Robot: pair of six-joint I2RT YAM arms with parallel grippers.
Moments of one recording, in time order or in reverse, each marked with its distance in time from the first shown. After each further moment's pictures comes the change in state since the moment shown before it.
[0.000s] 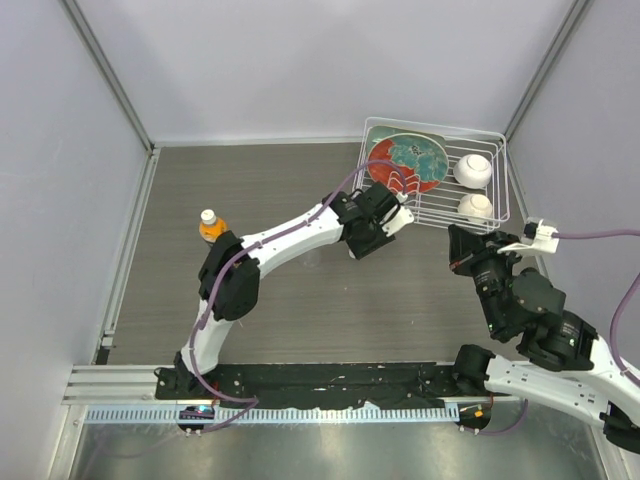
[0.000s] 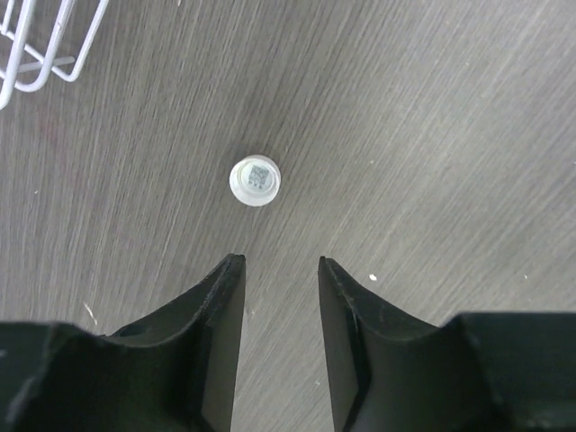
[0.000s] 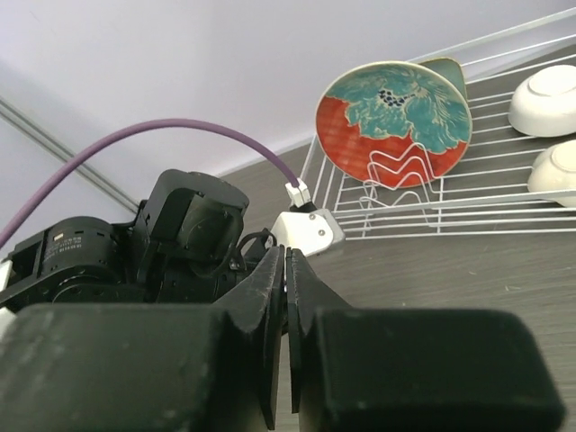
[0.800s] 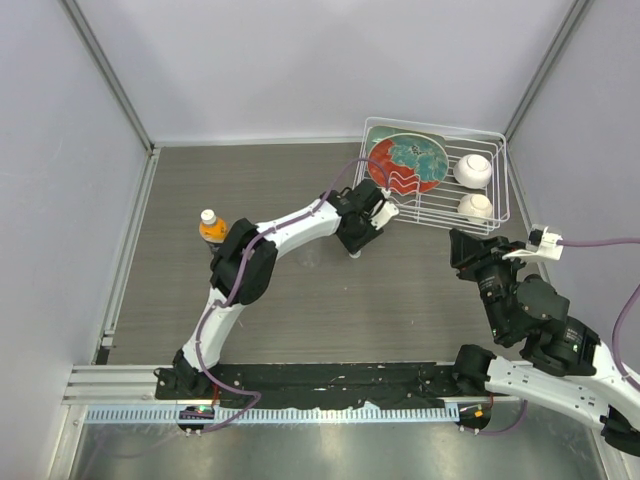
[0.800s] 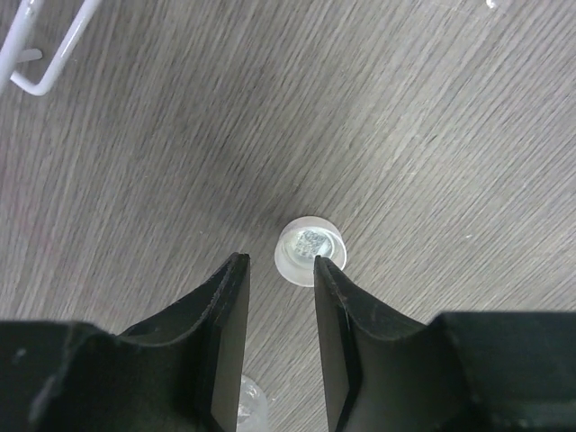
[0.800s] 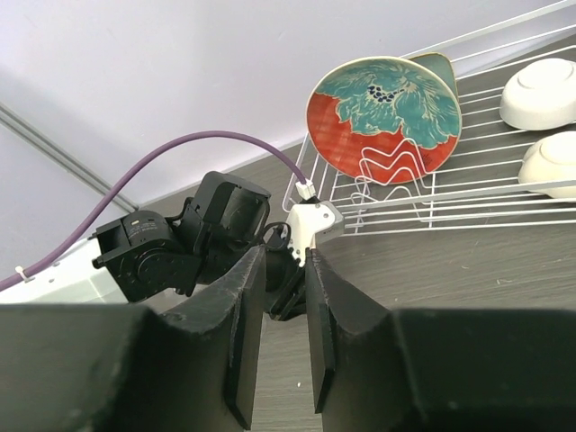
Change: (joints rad) left arm 0.115 0.163 -0.021 0.148 0.085 -0.030; right arm 0.000 -0.055 -0.048 -0.024 0.014 0.011
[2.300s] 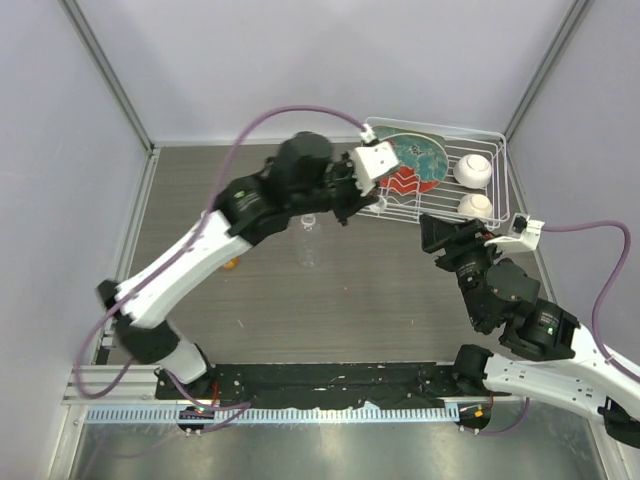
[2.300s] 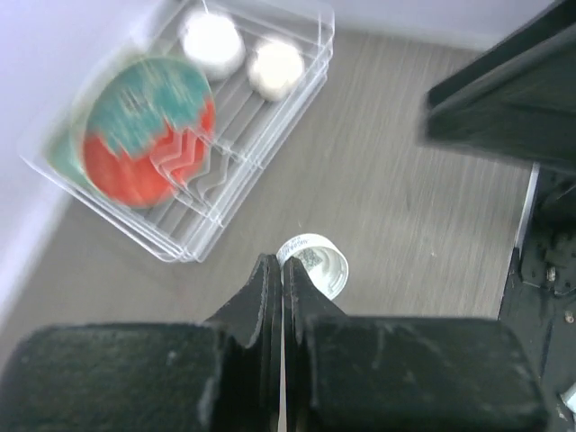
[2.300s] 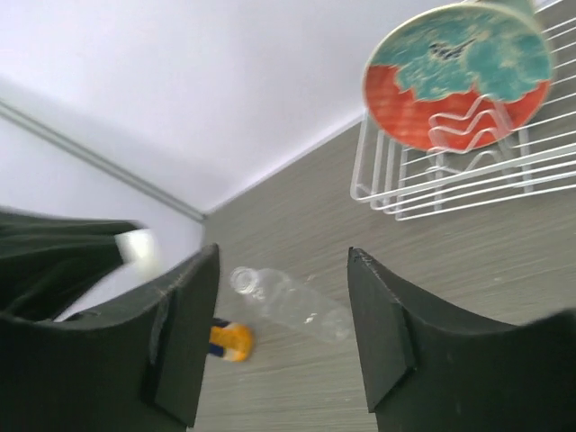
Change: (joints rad) left arm -0.114 -0.565 0.100 -0.043 0.136 0.025; right arm 0.000 0.160 0.044 0.038 0.008 0.255
